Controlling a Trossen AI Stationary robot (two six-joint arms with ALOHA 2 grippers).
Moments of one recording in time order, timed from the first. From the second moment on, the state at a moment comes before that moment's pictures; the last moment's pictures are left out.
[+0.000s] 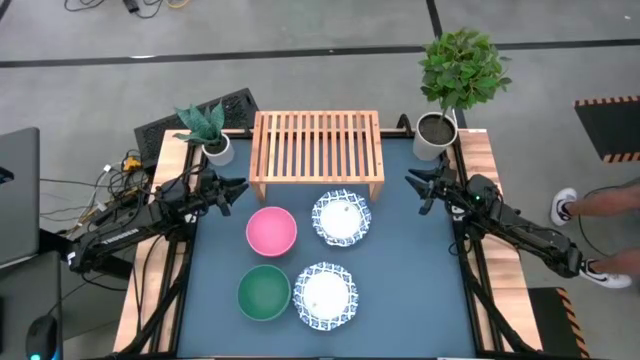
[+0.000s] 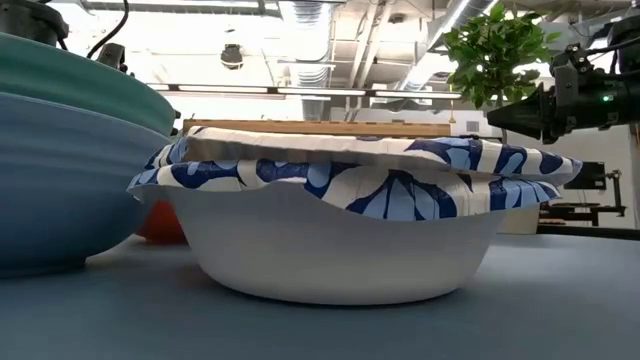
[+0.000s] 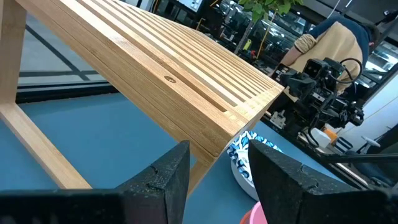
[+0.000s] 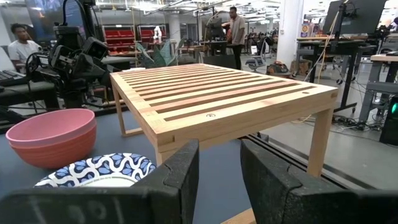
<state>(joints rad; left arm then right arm) 0.45 0.04 0.01 0.02 -0.01 -0.52 -0.53 0.01 0.00 0.04 -0.03 0.04</state>
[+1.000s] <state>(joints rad) 0.45 0.04 0.01 0.02 -0.01 -0.52 -0.53 0.01 0.00 0.05 -0.03 0.62</state>
